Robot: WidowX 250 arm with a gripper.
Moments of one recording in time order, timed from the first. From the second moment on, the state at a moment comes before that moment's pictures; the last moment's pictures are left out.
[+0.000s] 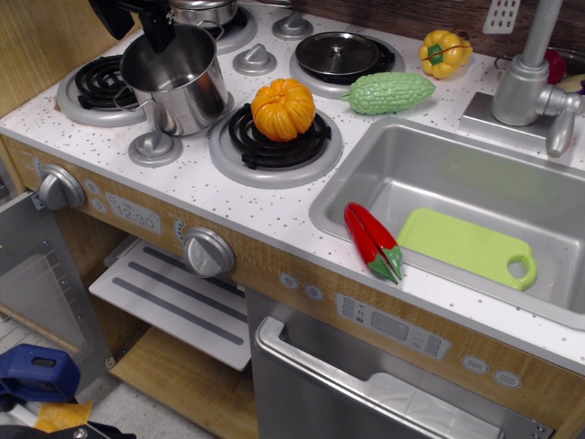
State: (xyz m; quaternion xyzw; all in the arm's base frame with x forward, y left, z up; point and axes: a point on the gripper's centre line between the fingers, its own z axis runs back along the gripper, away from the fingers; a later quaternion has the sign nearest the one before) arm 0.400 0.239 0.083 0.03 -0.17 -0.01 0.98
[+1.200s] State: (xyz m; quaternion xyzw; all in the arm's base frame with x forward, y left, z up) arm 0.397 0.236 0.051 0.00 -0.16 -0.02 0.99
